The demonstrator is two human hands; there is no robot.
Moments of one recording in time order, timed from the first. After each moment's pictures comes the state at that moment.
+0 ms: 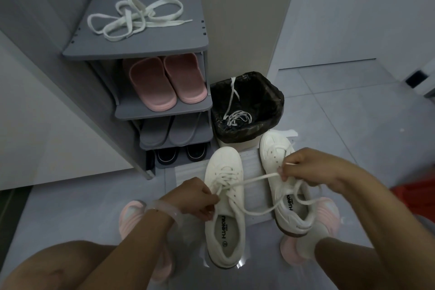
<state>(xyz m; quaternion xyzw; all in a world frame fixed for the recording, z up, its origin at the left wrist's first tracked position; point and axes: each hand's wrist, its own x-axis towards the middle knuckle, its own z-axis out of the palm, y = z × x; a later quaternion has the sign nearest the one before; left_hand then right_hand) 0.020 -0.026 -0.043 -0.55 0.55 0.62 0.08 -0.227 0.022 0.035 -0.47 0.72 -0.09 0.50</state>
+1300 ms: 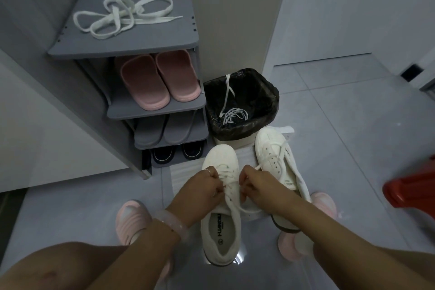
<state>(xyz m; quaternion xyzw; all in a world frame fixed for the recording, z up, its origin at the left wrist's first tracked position) 0.003 -0.012 -0.053 -0.40 0.88 0.27 -0.04 -0.172 0.036 -0.039 -0.63 0.65 -0.10 0.42</state>
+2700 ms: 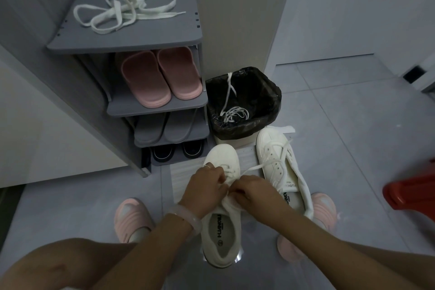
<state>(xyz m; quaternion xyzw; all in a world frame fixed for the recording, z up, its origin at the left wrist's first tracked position) -0.014 -0.017 -0.067 -0.49 0.80 0.32 -0.07 -0.155 0.042 -0.055 -0.71 0.63 -0.12 0.29</state>
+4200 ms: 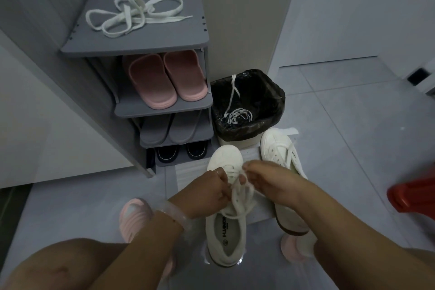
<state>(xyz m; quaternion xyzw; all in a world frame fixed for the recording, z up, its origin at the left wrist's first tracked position) 0.005 -0.022 -0.036 -0.35 0.87 0.36 0.05 -0.162 0.013 -0.018 -0.22 0.60 -0.34 0.69</state>
